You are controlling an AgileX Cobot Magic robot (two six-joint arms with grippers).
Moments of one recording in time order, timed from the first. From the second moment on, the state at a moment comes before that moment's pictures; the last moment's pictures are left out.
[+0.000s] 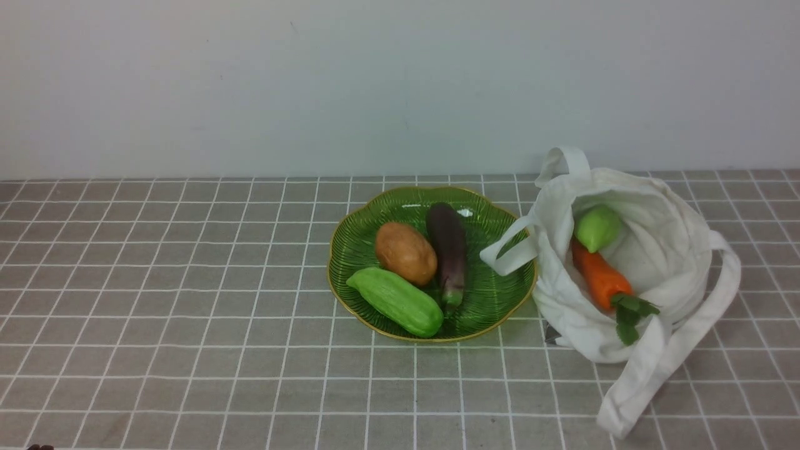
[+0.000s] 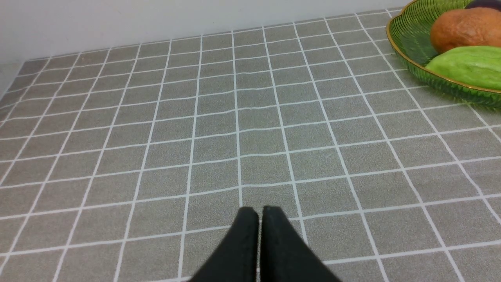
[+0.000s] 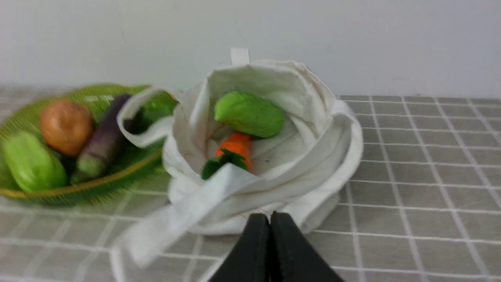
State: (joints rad) right arm 0.12 -0.01 0.03 0.11 0.32 0.04; left arm -0.09 -0.01 0.03 0.07 0.38 -0.01
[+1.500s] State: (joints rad) right arm 0.18 1.33 -0.88 0.49 0.80 -0.22; left arm -0.09 -0.01 0.03 0.07 0.38 -0.01
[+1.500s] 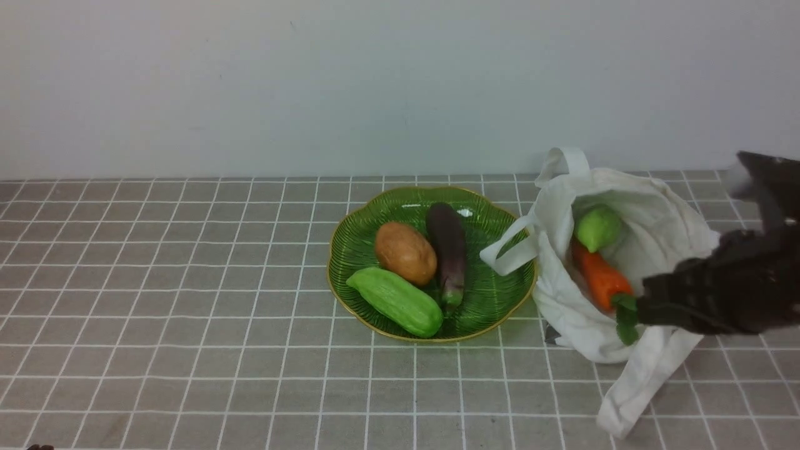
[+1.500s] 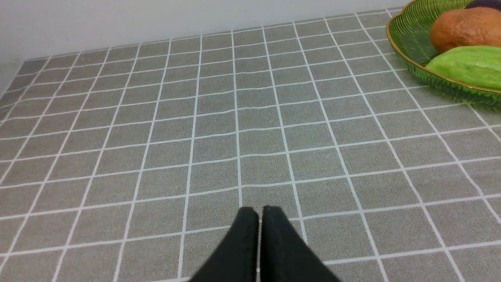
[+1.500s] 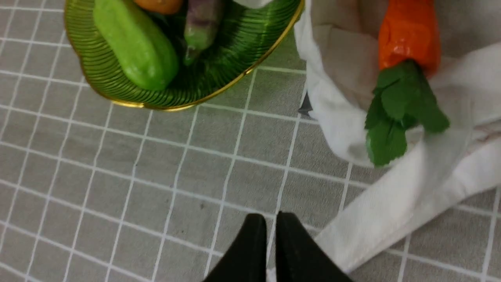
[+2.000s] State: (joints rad) right arm 0.18 1.83 -1.31 0.02 0.67 0.39; left arm -0.09 -0.01 0.03 0.07 0.38 -0.01
